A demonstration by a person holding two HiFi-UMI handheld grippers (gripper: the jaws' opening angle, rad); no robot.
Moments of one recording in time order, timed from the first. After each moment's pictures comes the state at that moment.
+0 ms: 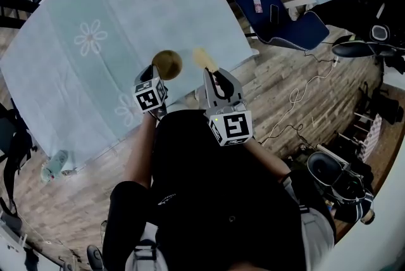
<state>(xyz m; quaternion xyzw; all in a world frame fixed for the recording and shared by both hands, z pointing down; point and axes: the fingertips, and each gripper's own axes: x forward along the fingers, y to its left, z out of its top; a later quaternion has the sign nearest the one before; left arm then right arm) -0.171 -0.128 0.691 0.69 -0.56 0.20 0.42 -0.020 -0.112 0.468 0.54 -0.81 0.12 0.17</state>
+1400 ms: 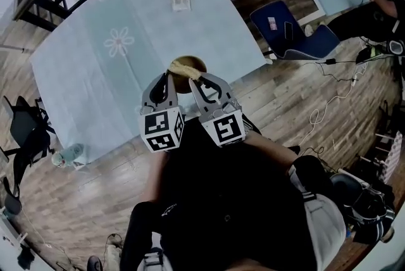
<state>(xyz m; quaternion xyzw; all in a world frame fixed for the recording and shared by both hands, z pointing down) -0.171 -0.082 0.456 0.77 -0.59 0.13 0.23 -0.104 -0.067 0.429 0.42 -0.90 0.00 0.14</state>
